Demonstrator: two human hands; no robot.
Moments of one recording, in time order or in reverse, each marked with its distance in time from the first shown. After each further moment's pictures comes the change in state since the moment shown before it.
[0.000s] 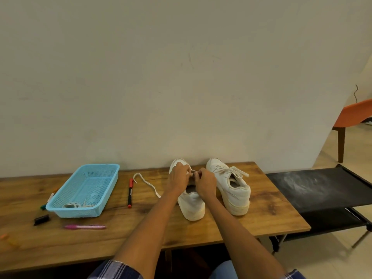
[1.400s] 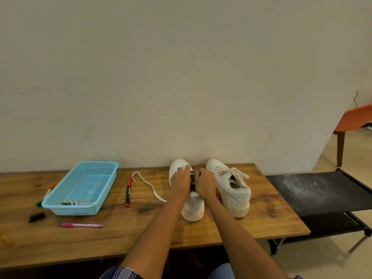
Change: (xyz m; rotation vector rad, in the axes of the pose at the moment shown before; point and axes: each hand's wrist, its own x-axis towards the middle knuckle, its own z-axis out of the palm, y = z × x) left_hand -0.009 0.004 0.018 0.165 0.054 -0.052; right_hand 0.006 -0.004 0.000 -0.090 -0.039 0.016
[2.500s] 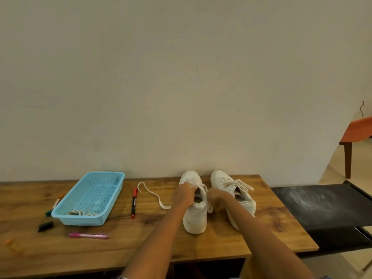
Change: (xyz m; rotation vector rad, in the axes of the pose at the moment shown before) left_hand 0.001 0.002 -0.019 -0.204 -0.291 -0.199; right_hand 0.028 0.015 -0.029 -0.379 -0.733 -0.003
